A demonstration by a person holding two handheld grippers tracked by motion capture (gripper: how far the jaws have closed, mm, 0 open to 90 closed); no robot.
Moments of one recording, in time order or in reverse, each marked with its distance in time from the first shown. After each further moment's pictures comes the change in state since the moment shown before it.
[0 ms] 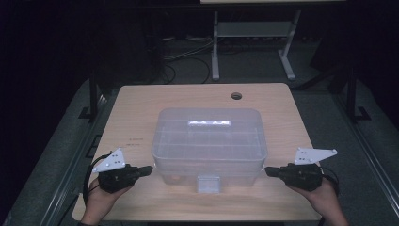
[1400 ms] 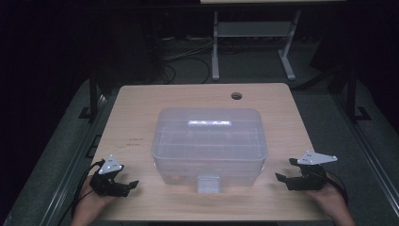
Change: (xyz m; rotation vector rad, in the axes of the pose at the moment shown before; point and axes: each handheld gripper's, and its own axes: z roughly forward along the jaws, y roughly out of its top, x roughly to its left) left arm 0.038 -0.066 0.004 0.297 0.308 -0.096; right arm -0.042 -0.060 0.011 0.119 -0.342 0.119
